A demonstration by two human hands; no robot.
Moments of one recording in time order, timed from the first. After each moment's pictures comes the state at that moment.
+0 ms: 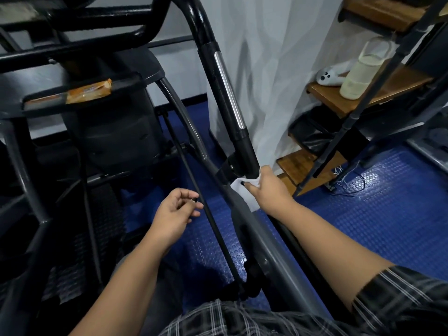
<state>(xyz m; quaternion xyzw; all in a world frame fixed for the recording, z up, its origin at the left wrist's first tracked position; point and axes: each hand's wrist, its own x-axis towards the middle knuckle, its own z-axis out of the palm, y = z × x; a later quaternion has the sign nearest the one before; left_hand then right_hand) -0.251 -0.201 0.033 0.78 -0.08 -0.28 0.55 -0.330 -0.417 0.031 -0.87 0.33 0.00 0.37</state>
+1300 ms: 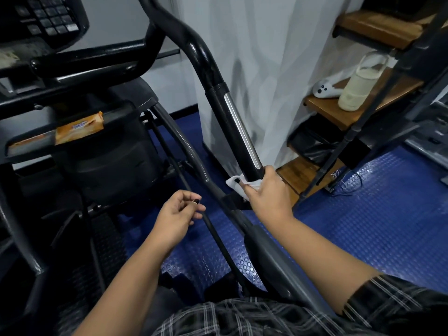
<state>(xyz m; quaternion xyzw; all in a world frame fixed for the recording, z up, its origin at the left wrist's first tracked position) -0.146 -0.225 0.052 0.78 -0.14 -0.30 0.54 -0.253 -0.406 0.062 -0.85 0.39 -0.17 0.31</state>
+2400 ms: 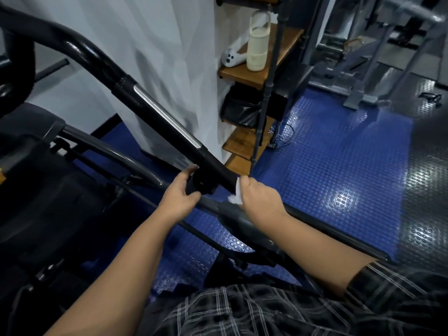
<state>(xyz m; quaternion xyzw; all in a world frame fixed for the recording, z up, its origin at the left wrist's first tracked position) -0.138 -0.301 0.026 0.75 -0.43 -0.37 0.34 -0.333 -0.380 0.003 -0.90 0.44 -0.02 -0.02</state>
